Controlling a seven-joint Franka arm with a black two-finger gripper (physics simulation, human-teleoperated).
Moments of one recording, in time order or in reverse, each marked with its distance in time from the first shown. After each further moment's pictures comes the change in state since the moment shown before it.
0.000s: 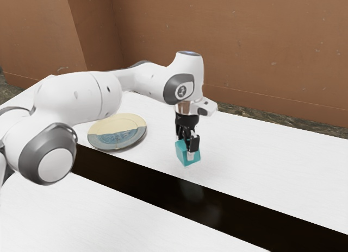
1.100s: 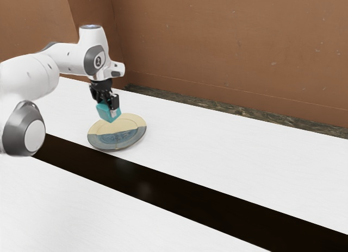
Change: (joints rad) arm 0.394 -0.012 0.125 0.061 -0.008 0.107 0.009
